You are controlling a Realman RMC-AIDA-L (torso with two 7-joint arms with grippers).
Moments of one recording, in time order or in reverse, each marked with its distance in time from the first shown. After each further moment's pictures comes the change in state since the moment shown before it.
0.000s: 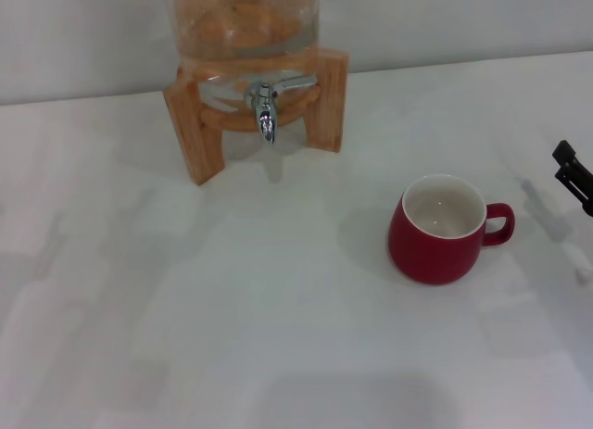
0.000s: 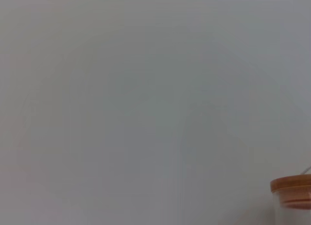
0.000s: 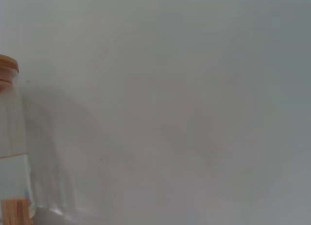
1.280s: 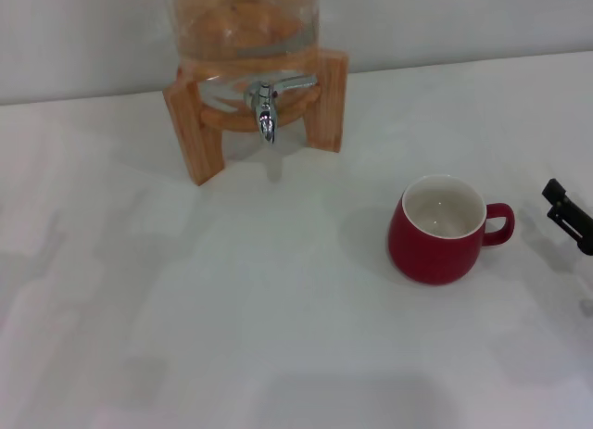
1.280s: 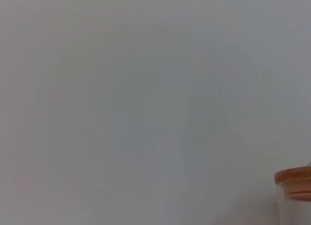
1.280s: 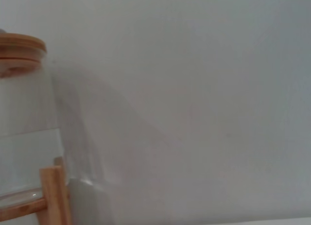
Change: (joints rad) left arm -0.001 0.000 0.000 -0.002 -0.002 0.024 -0.007; right arm -0.030 -0.001 -0.102 0.052 -0.002 -0.052 0.048
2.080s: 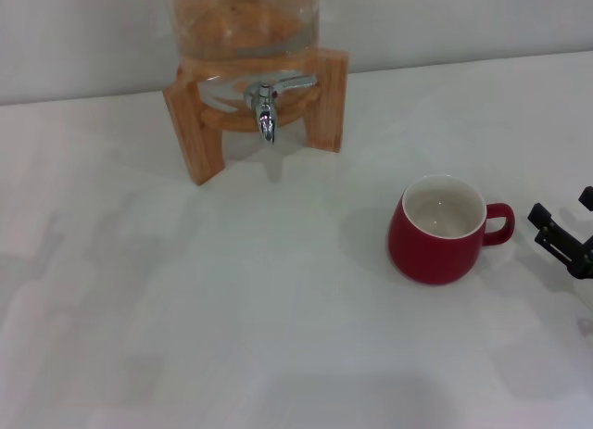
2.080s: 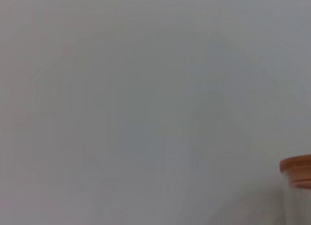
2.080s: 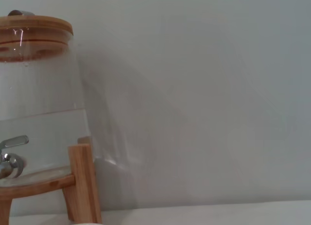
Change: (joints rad) left arm 0.001 0.000 -0.001 -0.006 0.000 0.026 0.003; right arm -0.016 -0.001 -0.081 0.013 0.000 -0.016 0.004
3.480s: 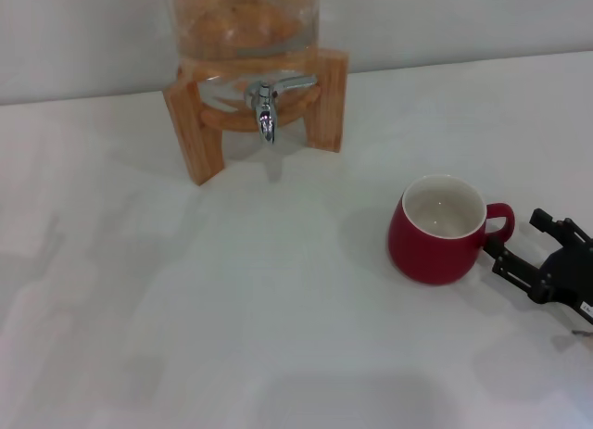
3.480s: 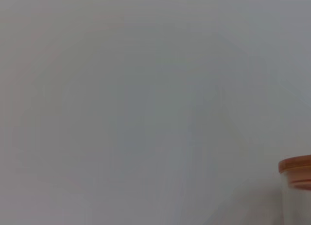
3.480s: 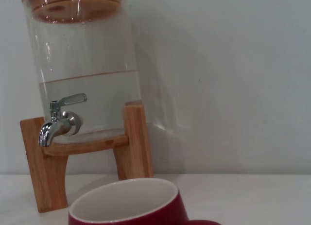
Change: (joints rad) left arm 0.004 -0.003 0.001 0.008 0.001 0.003 -0.004; right arm 0.028 -0.001 -0.091 -0.002 -0.054 0.043 -0.007
